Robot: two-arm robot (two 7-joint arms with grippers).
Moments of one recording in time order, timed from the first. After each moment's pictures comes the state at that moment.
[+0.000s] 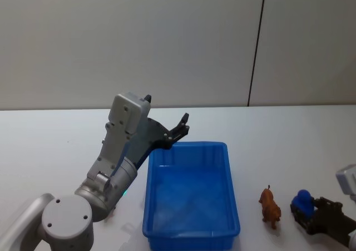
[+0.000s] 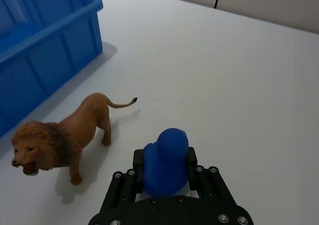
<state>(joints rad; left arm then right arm) -0.24 0.38 0.45 -1.63 -0.20 0.01 -0.01 0.07 0.39 -0.22 -1.35 0.20 0.14 0.37</state>
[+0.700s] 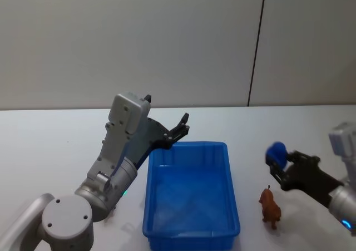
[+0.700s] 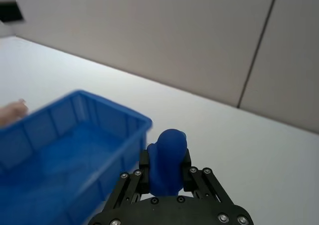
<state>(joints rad) -0.24 0.38 0.45 -1.63 -0.20 0.01 -0.01 0.12 0.35 -0.23 -1.48 0.25 0.07 0.40</state>
